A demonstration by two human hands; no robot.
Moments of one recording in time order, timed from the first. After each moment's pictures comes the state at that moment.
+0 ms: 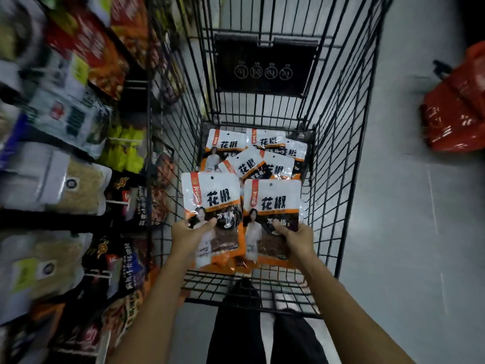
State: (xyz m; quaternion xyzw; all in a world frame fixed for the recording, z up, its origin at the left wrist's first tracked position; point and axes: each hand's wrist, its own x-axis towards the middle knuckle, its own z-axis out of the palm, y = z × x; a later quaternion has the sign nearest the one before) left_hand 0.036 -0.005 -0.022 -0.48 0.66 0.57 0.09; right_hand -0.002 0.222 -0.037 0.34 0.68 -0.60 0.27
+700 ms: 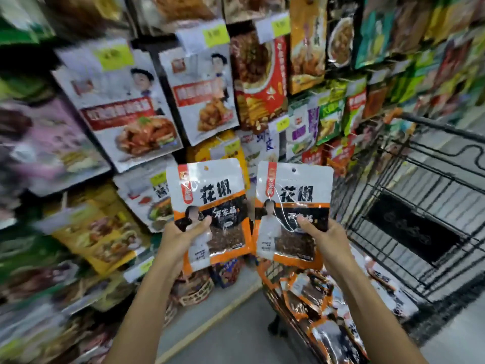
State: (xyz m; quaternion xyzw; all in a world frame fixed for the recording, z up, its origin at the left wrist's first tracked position) left_hand 0.308 -0.006 0.293 -0.50 0.54 0.56 -0.39; right_hand 0.060 0.126 0.260 -0.25 0.62 -0.65 0.37
